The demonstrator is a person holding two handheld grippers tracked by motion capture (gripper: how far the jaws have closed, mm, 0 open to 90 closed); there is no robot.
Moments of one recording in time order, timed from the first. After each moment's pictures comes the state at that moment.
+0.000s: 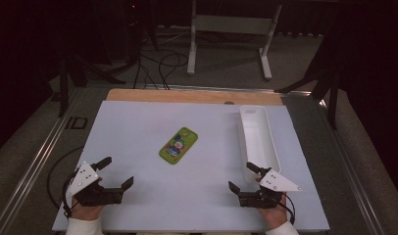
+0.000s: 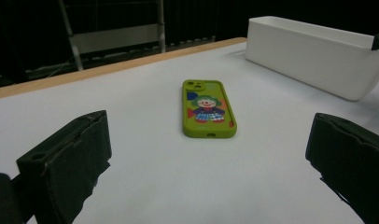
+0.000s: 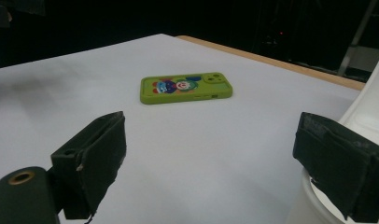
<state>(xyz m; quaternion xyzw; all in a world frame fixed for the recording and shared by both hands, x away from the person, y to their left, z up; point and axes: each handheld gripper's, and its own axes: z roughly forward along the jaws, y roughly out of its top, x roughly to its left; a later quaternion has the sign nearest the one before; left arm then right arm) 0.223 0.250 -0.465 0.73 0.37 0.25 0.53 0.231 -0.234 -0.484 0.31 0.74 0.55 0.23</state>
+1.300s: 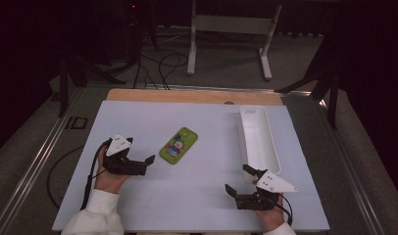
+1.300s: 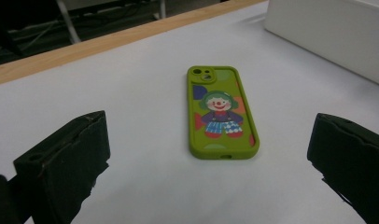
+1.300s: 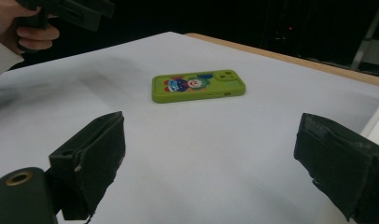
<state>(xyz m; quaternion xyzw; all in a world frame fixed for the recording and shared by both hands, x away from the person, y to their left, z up) 0.304 0.196 -0.452 0.78 0.39 0.21 0.45 0.228 -0.226 -0.485 0.31 0.74 0.56 0.21</state>
